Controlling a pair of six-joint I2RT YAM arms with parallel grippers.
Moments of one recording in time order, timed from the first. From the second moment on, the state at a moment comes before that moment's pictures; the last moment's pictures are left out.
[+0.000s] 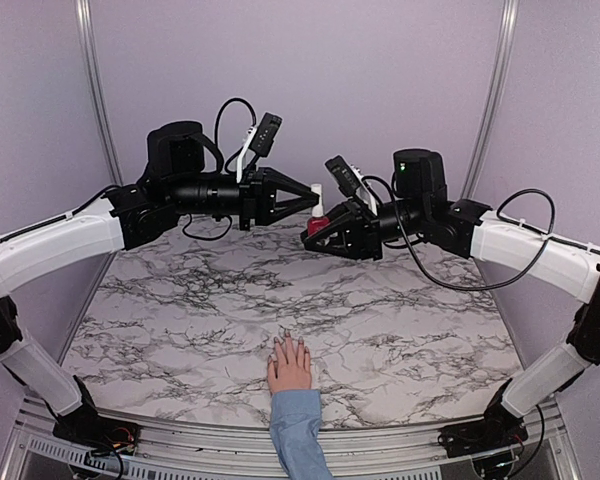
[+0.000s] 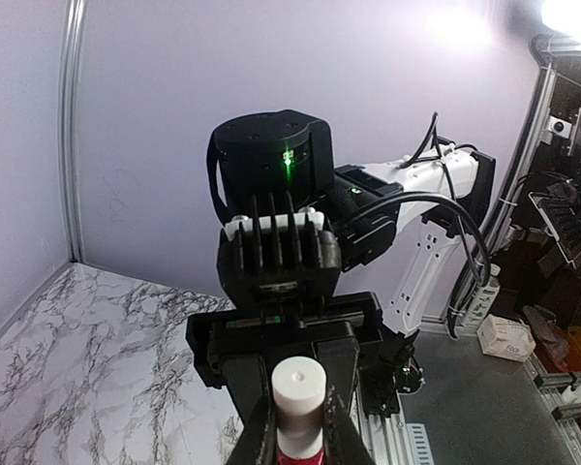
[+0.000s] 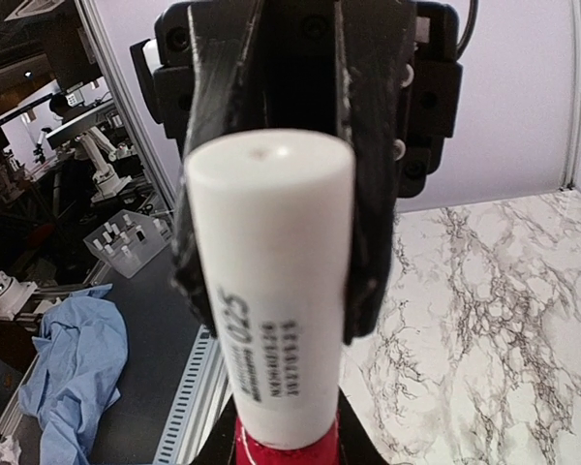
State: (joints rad) left arm -0.84 1.54 1.43 0.07 0.74 -0.19; right arm 0.71 1.49 1.29 -0.09 -1.06 0.01
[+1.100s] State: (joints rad) left arm -0.99 1.56 1.40 0.10 -0.07 -0.19; right arm 0.72 1.51 1.33 -0.15 -0.51 -0.02
